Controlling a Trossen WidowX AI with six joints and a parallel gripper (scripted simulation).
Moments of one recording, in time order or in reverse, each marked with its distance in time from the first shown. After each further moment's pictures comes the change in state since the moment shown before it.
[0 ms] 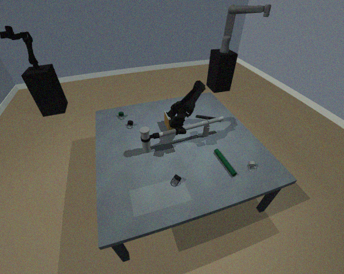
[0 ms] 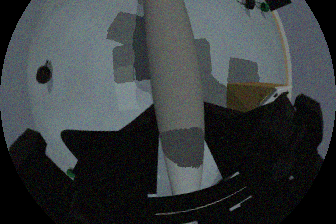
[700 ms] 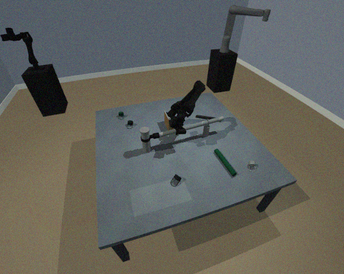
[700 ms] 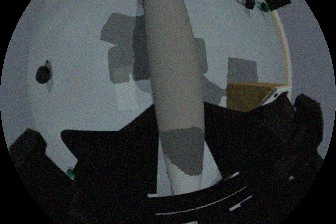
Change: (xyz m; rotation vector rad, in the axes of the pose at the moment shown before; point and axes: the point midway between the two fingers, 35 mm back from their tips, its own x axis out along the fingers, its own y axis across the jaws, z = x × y) arm 0.000 0.000 0.000 0.000 0.001 -0.003
